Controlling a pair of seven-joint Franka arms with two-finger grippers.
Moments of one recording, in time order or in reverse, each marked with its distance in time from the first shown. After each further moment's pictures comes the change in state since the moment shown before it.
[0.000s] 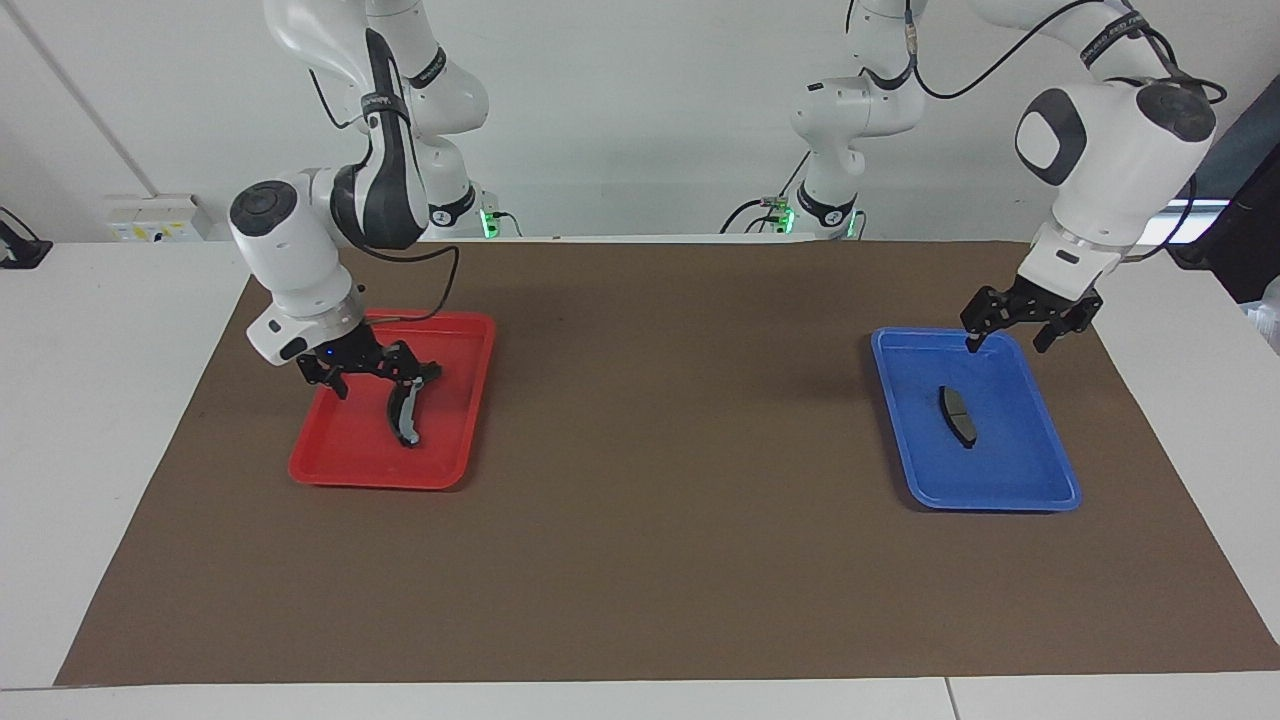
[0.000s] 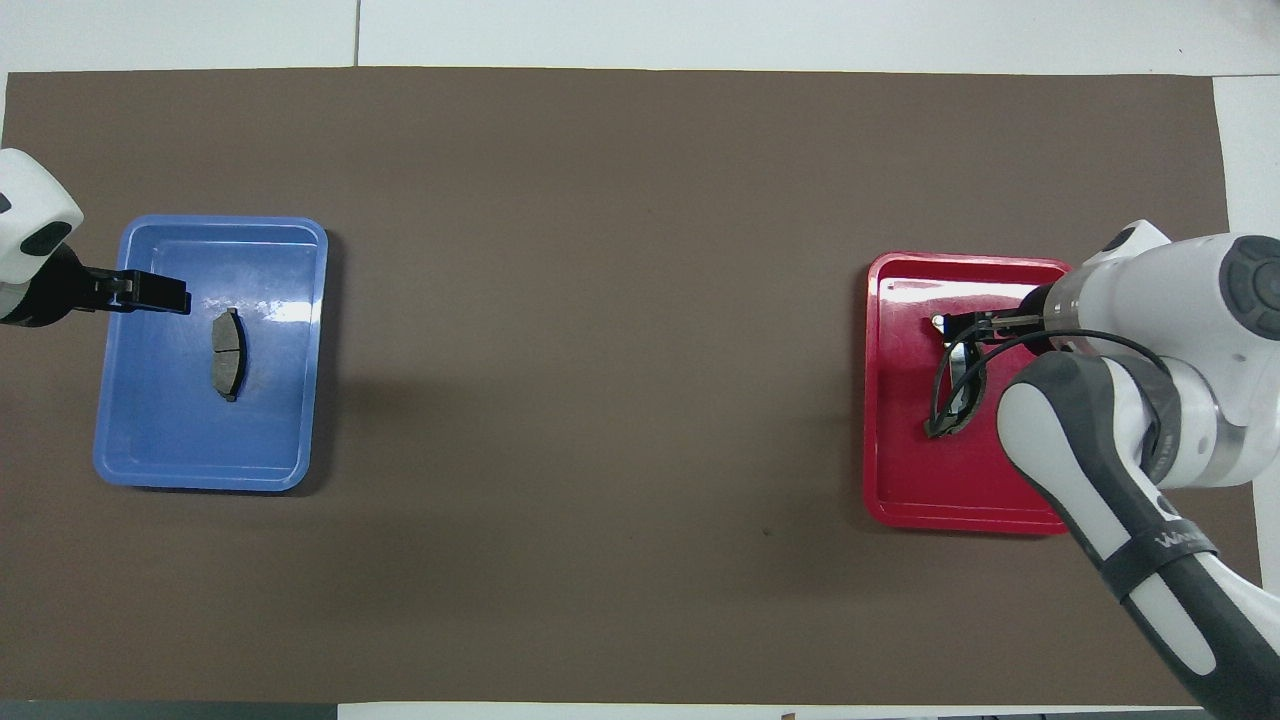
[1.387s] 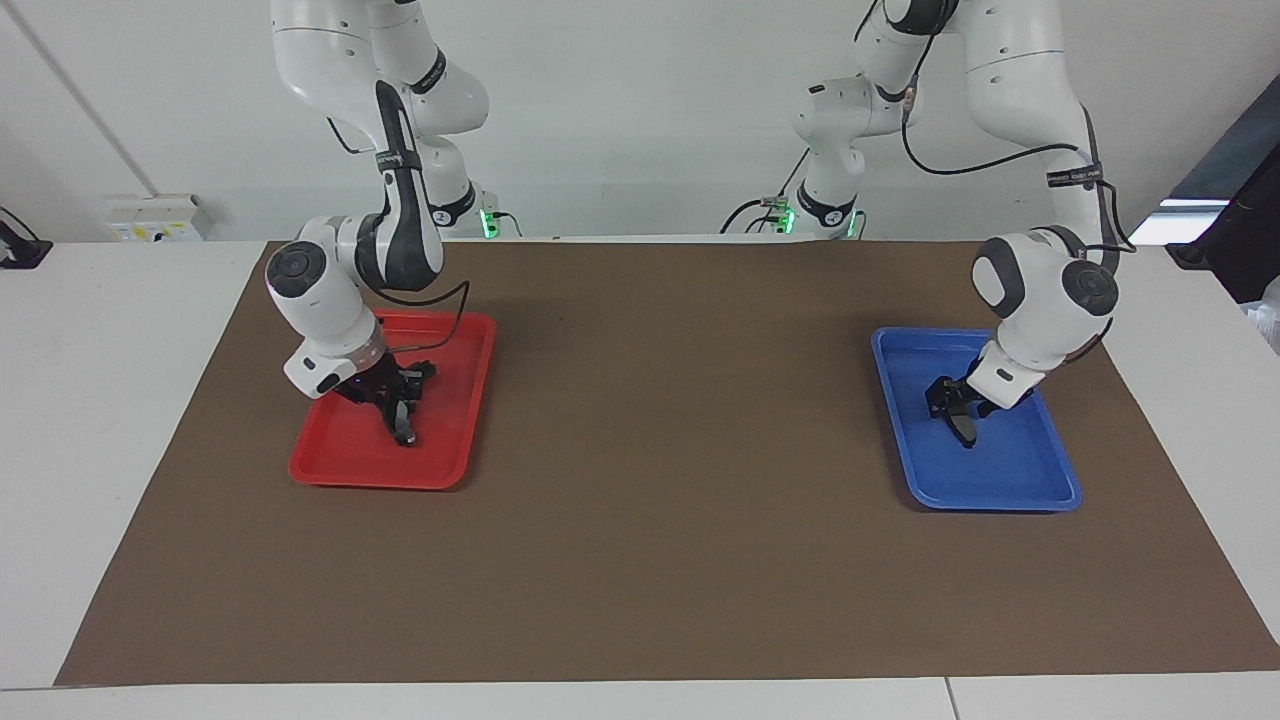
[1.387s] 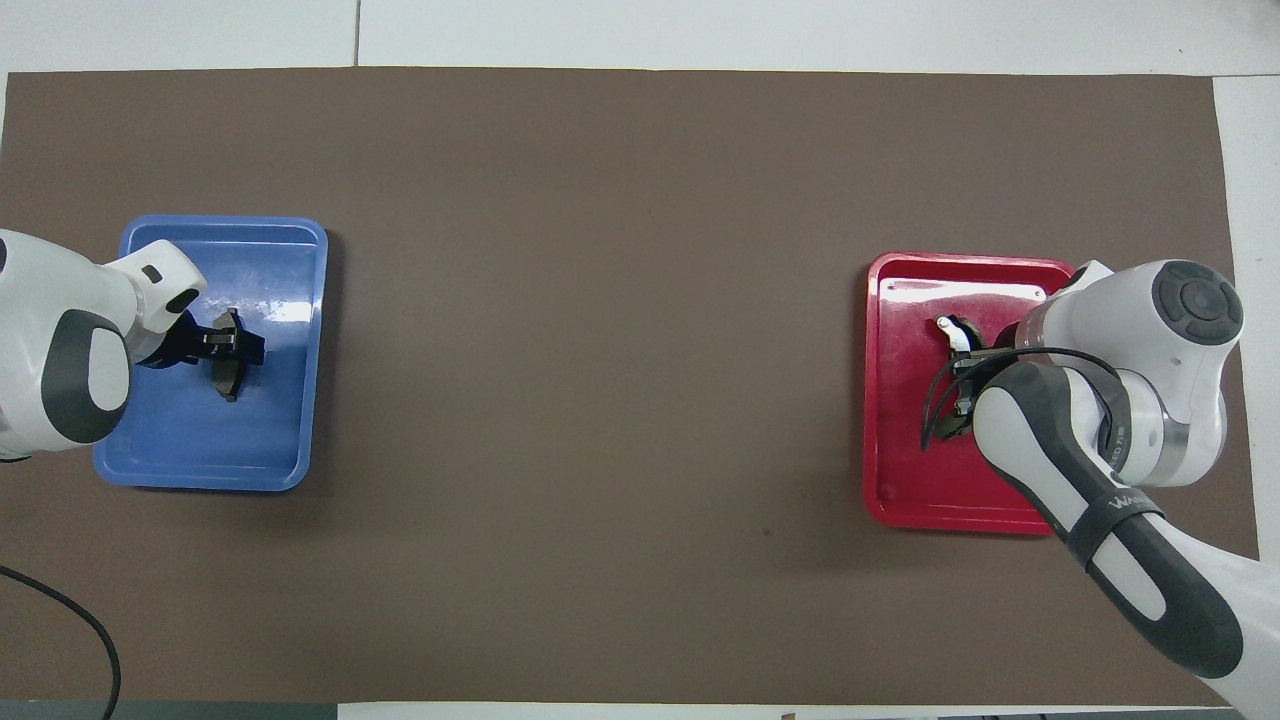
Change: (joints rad) left arm 0.049 0.207 0.001 -0.186 0.000 0.281 0.035; right arm -0.036 0.085 -0.004 -0.044 0.003 -0.010 -0.065
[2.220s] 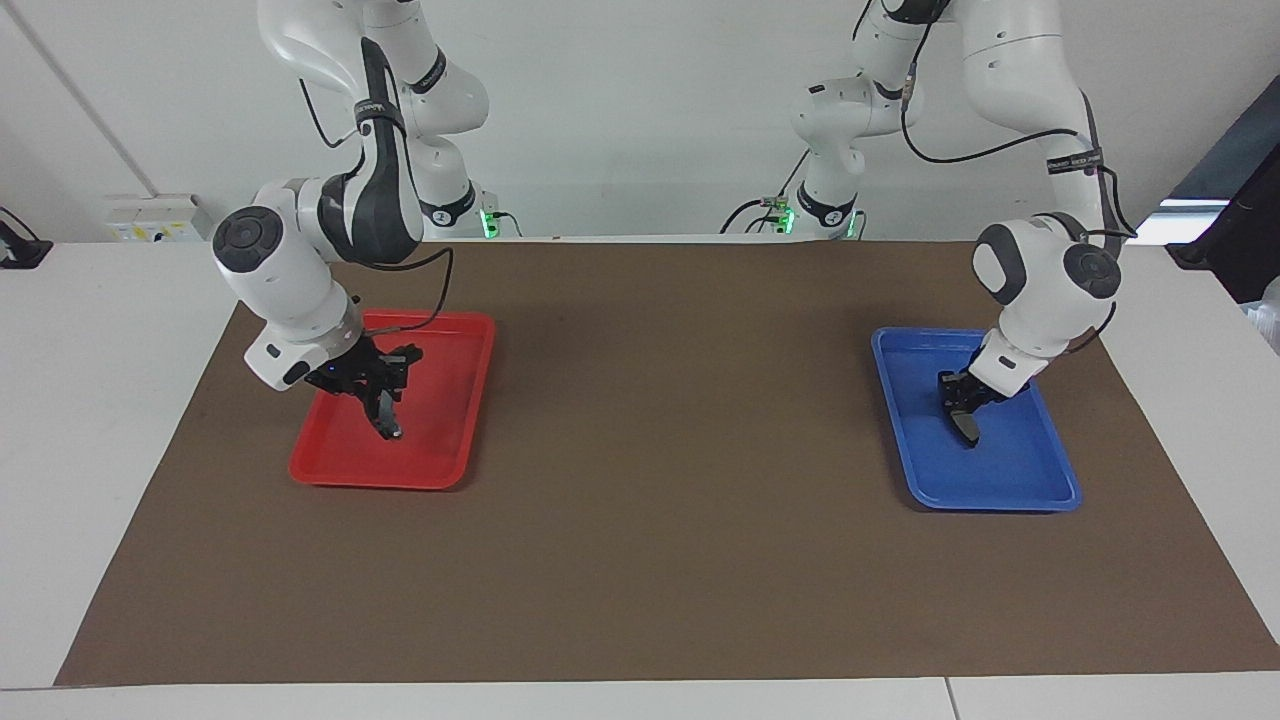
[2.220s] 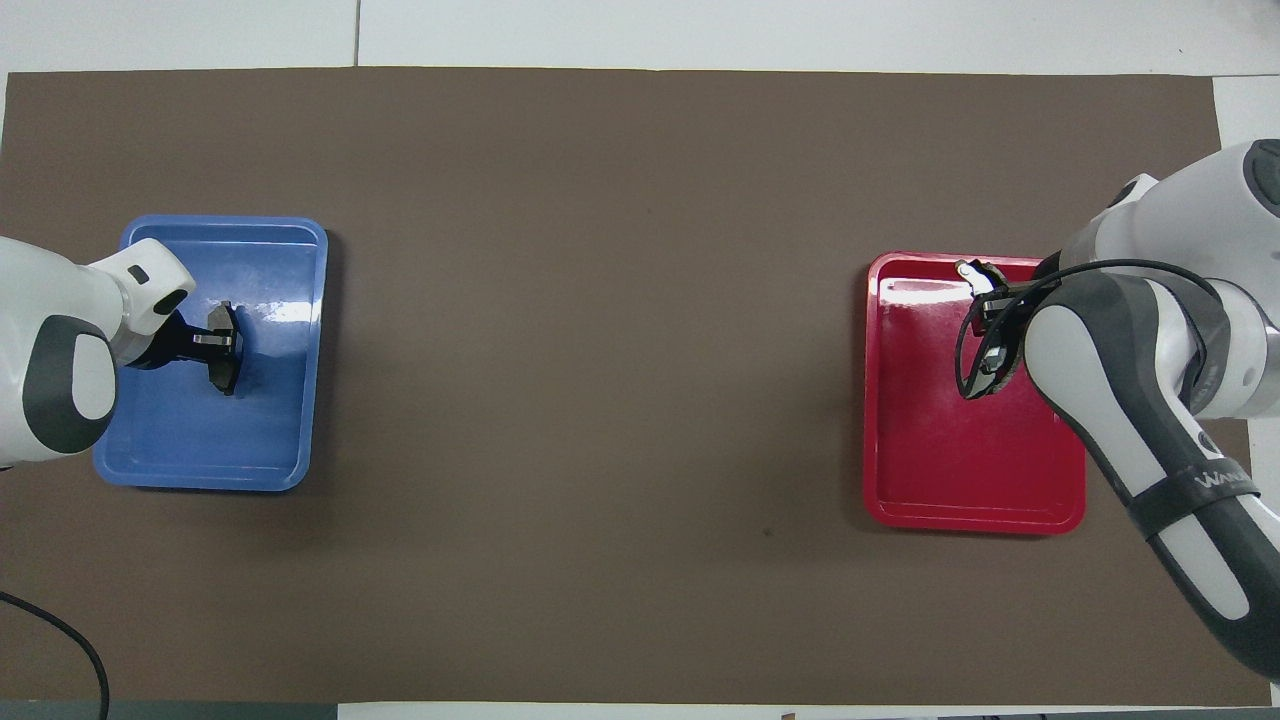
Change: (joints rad) left arm -0.002 -0.055 -0.004 -0.008 0.000 -0.006 0.000; right arm 0.012 -0.007 0.006 0.302 0.000 -0.340 -0.002
